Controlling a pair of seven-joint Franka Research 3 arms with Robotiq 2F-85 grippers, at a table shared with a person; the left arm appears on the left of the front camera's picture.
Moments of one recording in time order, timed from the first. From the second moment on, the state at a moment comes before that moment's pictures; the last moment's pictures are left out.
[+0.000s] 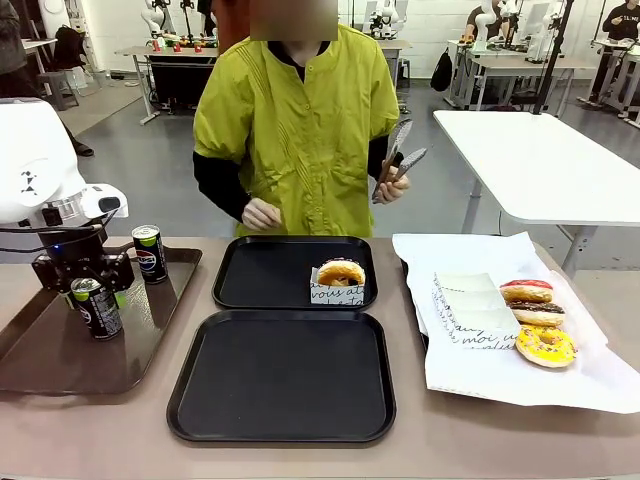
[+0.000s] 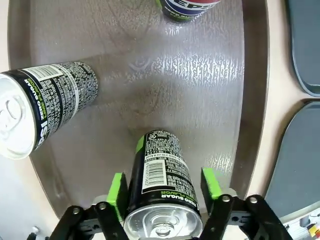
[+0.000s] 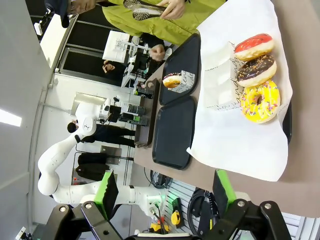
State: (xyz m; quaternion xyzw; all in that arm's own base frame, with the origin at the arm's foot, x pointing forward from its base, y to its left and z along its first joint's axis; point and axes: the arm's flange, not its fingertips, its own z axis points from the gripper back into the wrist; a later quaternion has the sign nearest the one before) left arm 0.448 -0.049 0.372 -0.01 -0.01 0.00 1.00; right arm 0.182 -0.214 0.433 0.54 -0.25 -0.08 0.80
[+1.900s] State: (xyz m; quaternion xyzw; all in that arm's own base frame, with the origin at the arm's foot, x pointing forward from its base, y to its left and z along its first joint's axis) left arm 0.383 -0.103 0.500 0.01 -0.02 -0.07 1.00; right arm 0.182 -0.213 0.433 0.54 -0.24 -0.08 0.80
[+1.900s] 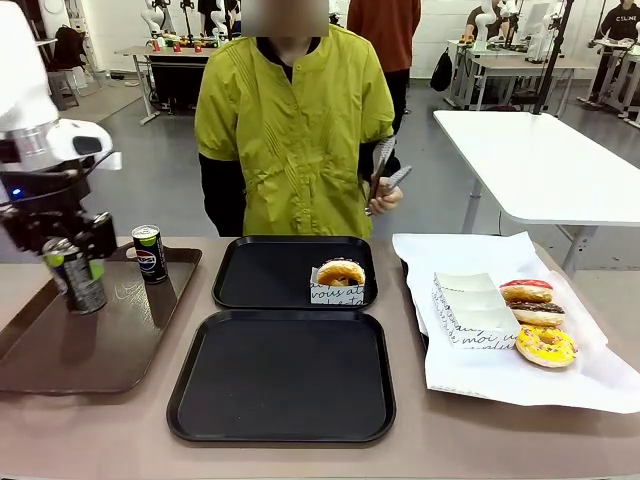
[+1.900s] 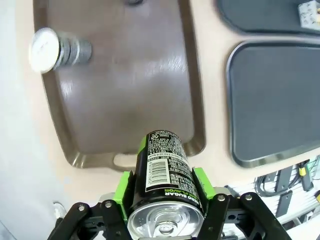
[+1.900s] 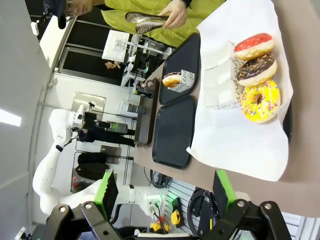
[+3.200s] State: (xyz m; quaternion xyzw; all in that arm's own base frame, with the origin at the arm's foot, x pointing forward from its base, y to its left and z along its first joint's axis) left arm 0.336 -0.061 0.515 0.01 -0.01 -0.18 0.98; right arm 0.182 -0.213 0.433 0.54 -0.24 -0.08 0.80
